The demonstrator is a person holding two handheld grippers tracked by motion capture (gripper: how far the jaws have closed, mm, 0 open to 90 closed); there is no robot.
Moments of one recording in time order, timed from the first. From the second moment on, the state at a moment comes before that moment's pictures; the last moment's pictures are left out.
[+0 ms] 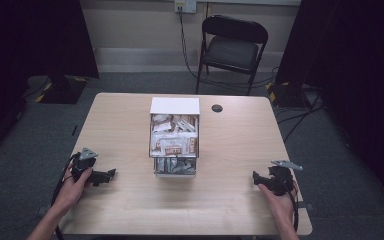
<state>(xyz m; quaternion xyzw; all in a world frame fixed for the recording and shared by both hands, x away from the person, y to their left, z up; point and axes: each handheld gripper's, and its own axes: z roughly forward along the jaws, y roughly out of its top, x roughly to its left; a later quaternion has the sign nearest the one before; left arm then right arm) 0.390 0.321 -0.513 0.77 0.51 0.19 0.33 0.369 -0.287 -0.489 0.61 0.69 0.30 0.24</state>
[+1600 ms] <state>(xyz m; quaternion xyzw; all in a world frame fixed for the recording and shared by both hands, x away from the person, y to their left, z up) 0.390 0.320 -0.513 0.77 0.51 0.19 0.33 0.360 -0.249 -0.415 0.50 0.72 0.43 0.21</state>
